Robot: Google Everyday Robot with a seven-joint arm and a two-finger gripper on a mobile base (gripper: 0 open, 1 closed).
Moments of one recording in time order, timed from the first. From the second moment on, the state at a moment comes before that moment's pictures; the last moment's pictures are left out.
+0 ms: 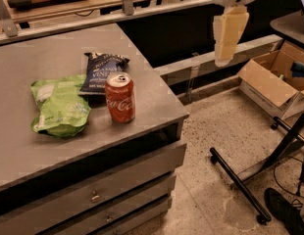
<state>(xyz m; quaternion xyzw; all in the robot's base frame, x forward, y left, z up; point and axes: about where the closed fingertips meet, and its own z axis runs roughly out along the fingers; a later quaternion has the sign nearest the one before) 0.557 -0.121 1.028 -0.78 0.58 -0.11 0.20</state>
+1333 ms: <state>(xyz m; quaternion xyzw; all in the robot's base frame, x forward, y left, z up) 0.619 -0.048 1.010 -0.89 0.34 -0.22 0.23</state>
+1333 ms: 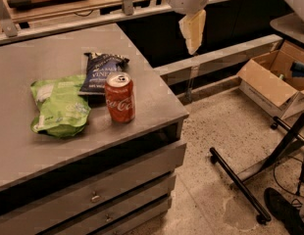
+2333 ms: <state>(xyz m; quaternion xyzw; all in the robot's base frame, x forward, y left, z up) 0.609 0.014 0.971 -0.94 0.15 -0.13 0.29</state>
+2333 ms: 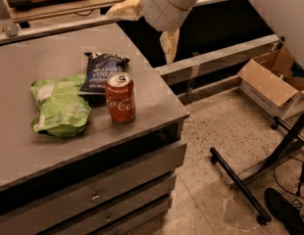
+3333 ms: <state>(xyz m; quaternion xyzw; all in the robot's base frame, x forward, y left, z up) 0.639 0.082 0.932 -0.95 0.05 -0.14 0.27</state>
